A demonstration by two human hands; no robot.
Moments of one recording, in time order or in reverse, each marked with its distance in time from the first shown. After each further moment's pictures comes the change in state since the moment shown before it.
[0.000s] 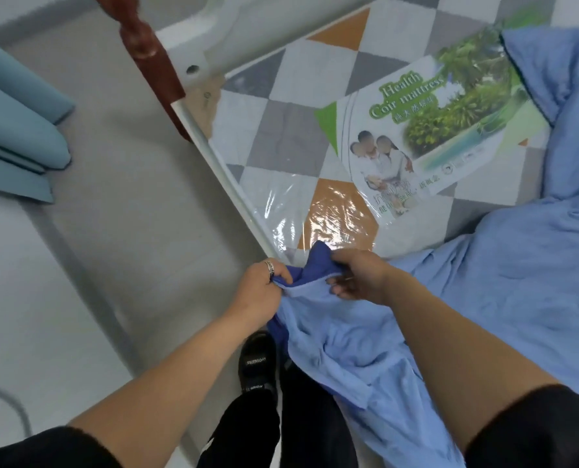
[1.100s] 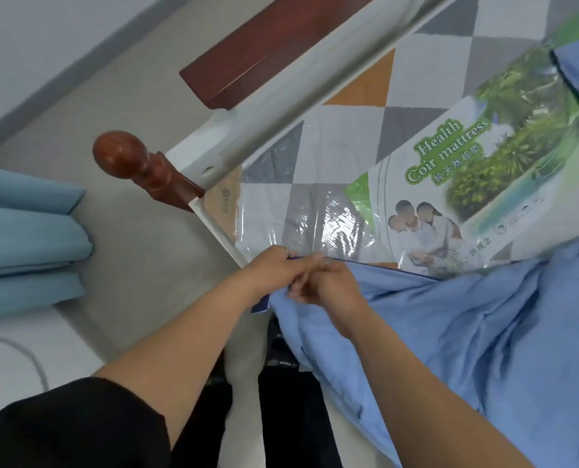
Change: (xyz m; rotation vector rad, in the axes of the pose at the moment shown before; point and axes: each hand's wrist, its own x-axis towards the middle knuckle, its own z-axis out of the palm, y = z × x) left_hand 0.280 0.123 -0.127 0.264 -0.451 -0.234; right_hand 0.054 -0.232 0.114 0.234 -0.051 -0.350
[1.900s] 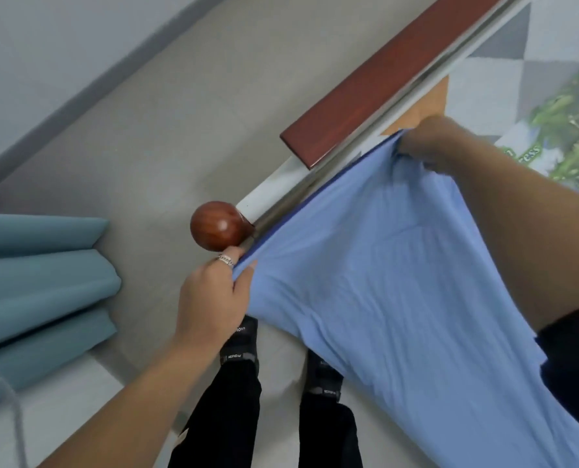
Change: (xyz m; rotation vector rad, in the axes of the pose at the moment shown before) left_hand -0.048 -0.065 -0.207 0.287 0.695 0.374; right_hand 0.169 -0.266 0.011 -1.016 0.553 -0.111
